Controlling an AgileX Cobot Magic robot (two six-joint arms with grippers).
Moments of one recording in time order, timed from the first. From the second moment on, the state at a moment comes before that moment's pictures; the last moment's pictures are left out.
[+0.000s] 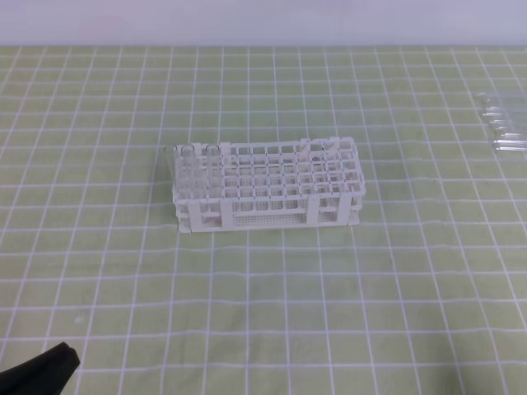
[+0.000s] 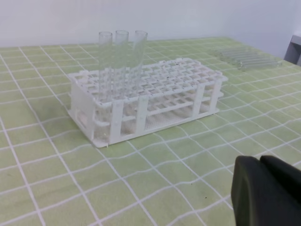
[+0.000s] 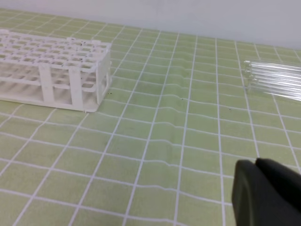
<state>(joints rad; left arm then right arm) -0.72 0.12 0.01 0.37 0.09 -0.43 0.16 -0.02 0.00 0.13 0.29 -0.16</state>
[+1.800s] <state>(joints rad) -0.09 -0.01 0.01 -0.14 0.32 0.10 0.16 -0.02 0.00 0.17 0.29 -0.16</state>
